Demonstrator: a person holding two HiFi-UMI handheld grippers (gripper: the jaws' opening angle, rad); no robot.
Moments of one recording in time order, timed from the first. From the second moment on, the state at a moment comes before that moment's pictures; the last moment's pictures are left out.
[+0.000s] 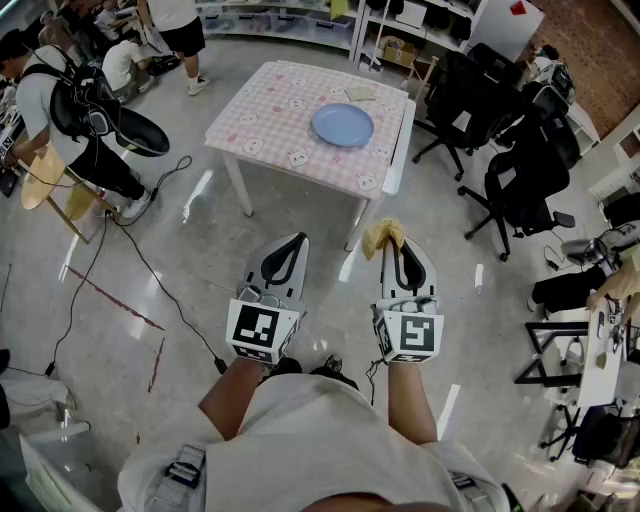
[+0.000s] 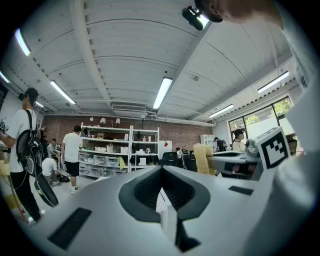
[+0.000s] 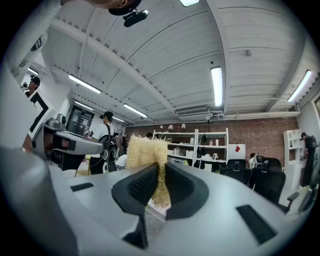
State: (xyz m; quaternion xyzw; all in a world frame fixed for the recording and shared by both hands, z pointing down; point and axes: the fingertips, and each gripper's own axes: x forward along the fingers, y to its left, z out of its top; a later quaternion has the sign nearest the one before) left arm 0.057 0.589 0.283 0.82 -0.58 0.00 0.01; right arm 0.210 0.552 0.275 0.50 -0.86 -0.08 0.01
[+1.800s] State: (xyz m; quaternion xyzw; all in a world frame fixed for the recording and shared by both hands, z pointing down) left arm -0.012 0.468 0.343 0.83 -0.56 0.04 0.06; right arm 0.130 0.433 0.321 0.50 -0.86 -0.05 0.03
